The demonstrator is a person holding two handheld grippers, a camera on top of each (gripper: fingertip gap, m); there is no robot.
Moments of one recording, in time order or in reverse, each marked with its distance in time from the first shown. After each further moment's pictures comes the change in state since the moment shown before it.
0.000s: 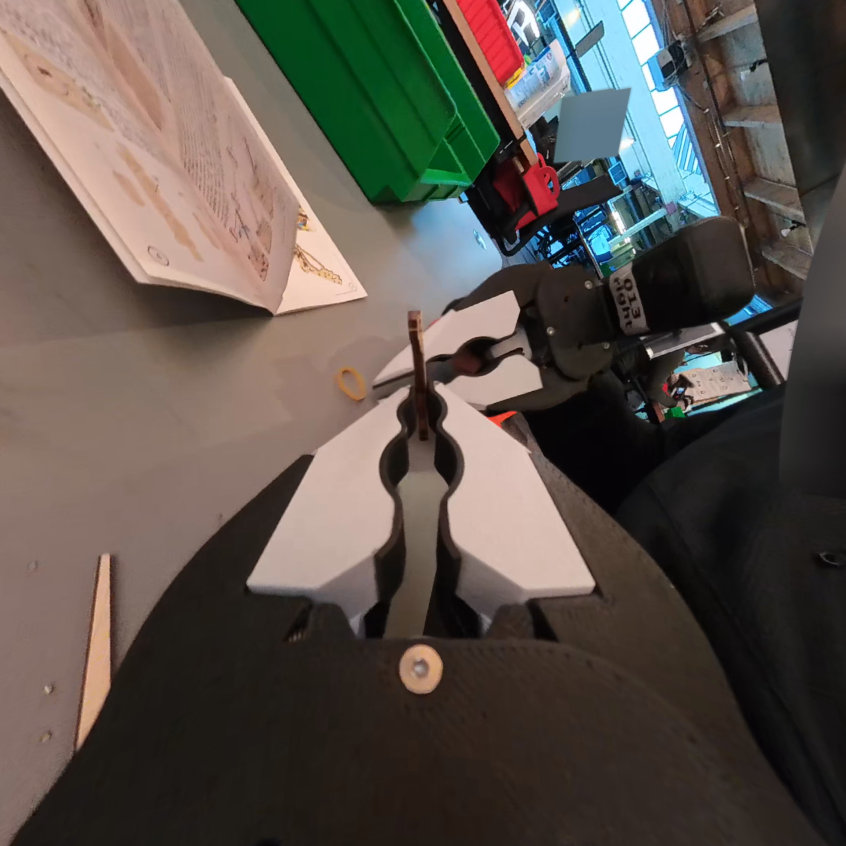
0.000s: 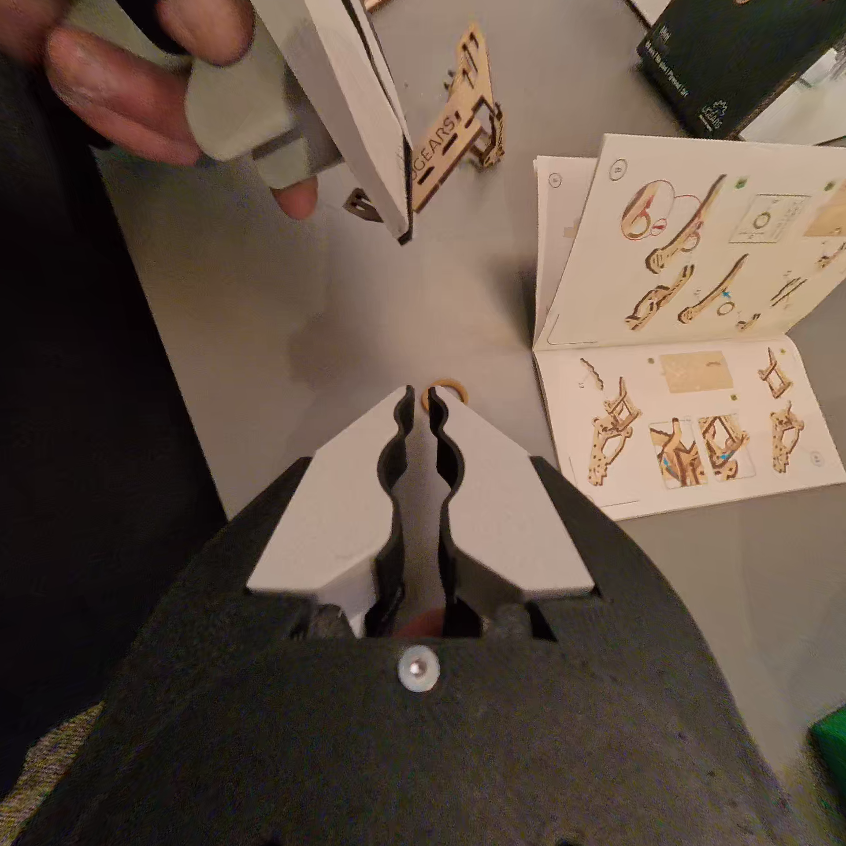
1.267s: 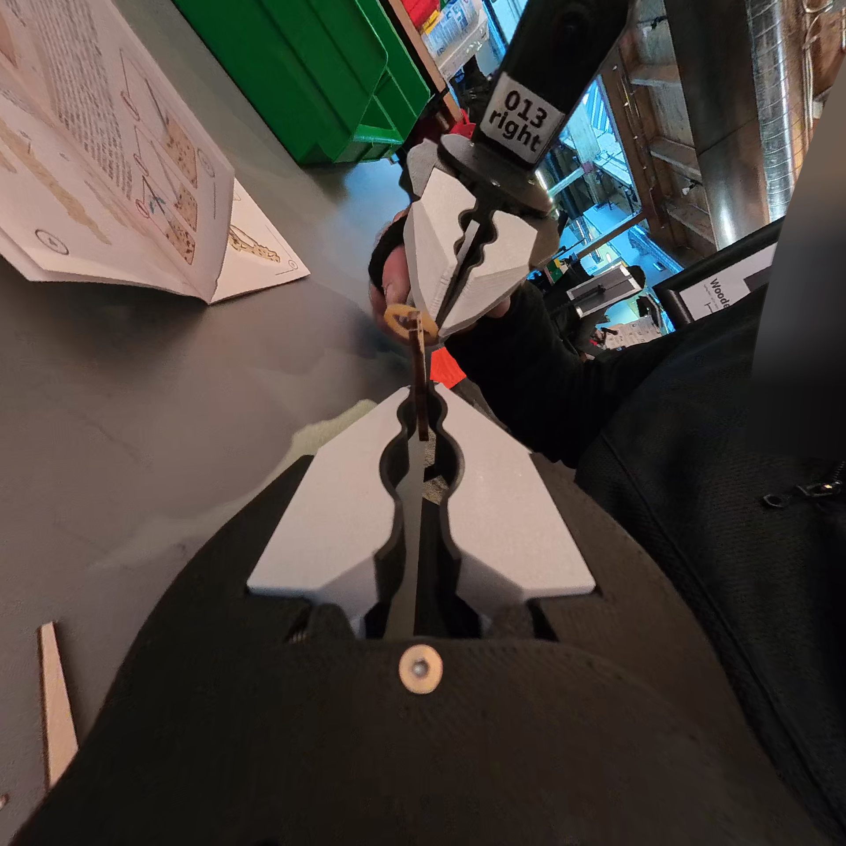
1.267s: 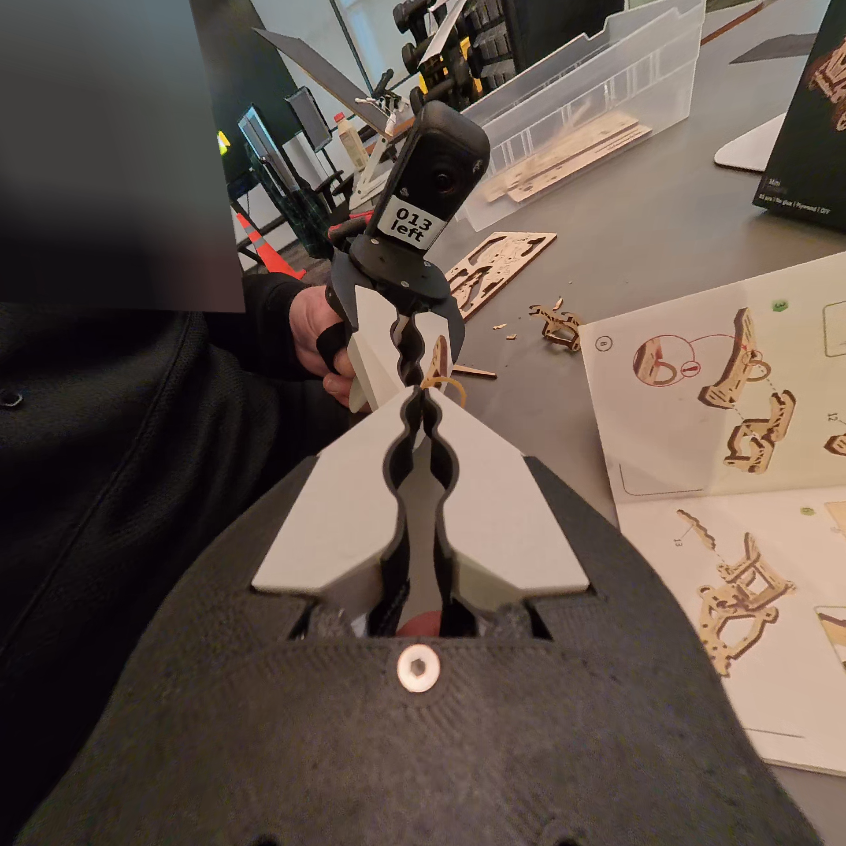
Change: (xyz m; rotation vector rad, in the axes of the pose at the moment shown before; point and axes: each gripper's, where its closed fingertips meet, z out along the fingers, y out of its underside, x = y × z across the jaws) left arm 0.013 0.009 0.004 -0.078 0.178 0.001; right arm 0.002 -0.082 -0.027 0.456 -0.566 0.415
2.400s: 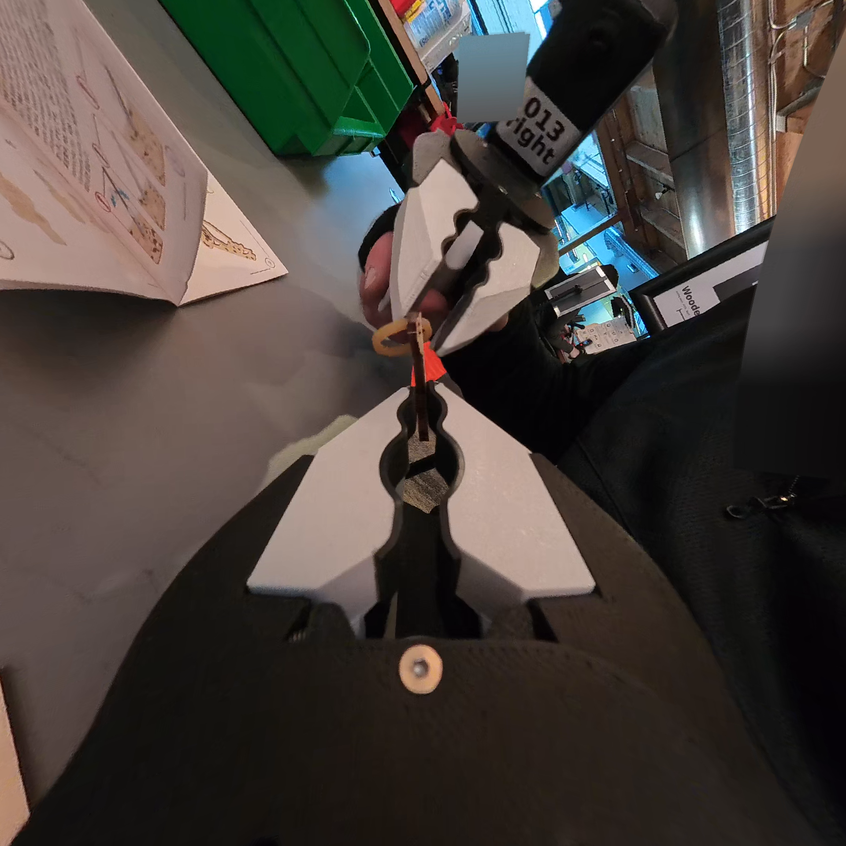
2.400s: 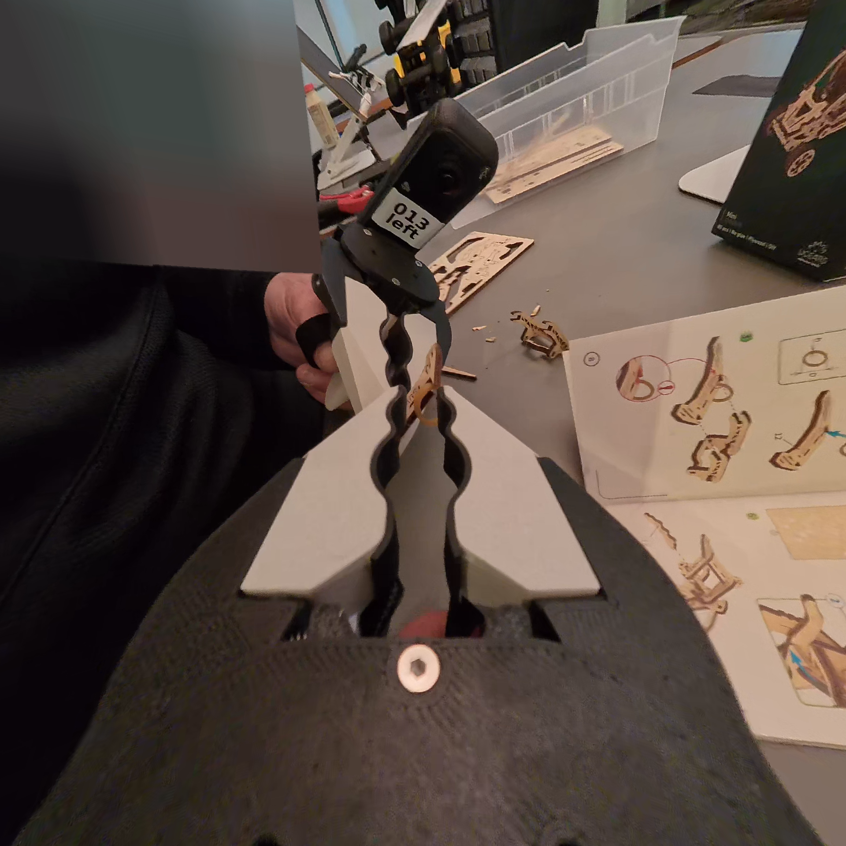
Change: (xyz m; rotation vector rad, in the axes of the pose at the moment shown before) left arm 0.007 -0.002 0.006 -0.014 0.045 -0.040; right arm 0.002 -0.002 0.000 -0.033 0.086 -0.102
